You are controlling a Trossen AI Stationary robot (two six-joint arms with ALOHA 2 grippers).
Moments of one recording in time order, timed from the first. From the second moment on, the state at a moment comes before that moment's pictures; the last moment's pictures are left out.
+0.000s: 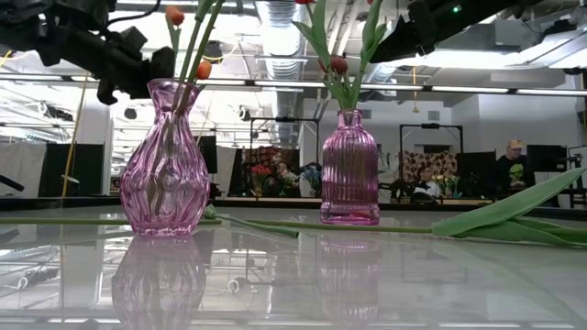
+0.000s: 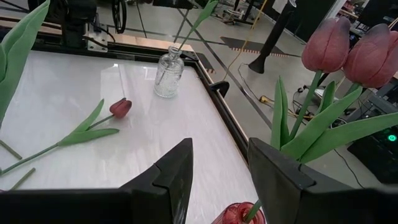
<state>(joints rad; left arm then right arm) 0.61 0.62 0.35 0.18 -0.50 -0.19 -0.15 1.03 0.79 -0.05 0.32 -0.24</state>
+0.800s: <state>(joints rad) 0.60 0.62 0.29 0.20 -0.54 -0.12 -0.15 1.03 0.79 -0.05 0.32 -0.24</state>
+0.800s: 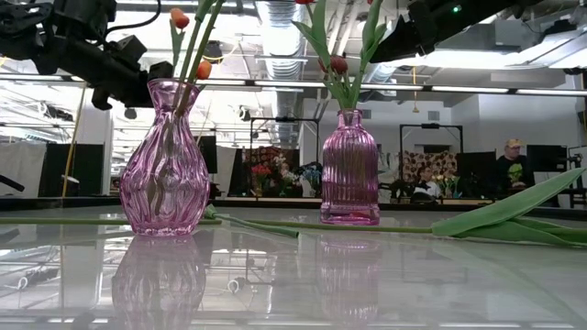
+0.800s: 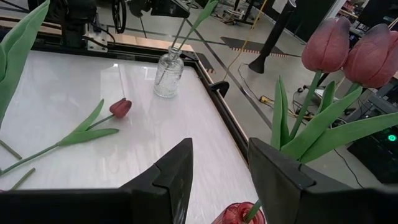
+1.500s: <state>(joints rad) 0.60 0.66 0.29 0.26 -0.54 -0.09 -0.15 1.03 0.79 -0.05 0.32 -0.24</state>
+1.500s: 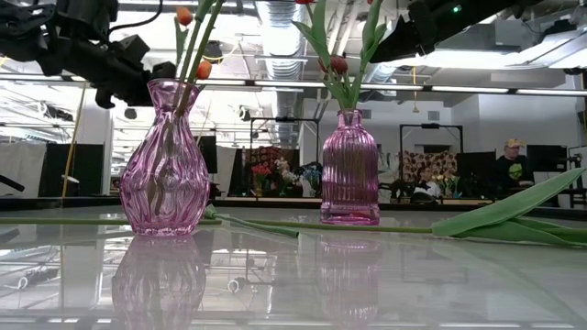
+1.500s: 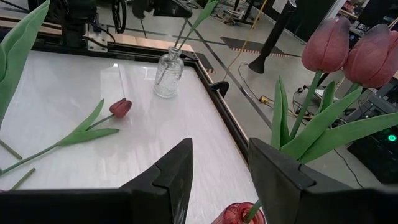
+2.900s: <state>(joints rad) 0.60 0.70 0.29 0.17 -0.56 -0.08 -0.15 1.03 0.79 -0.05 0.32 -0.24</state>
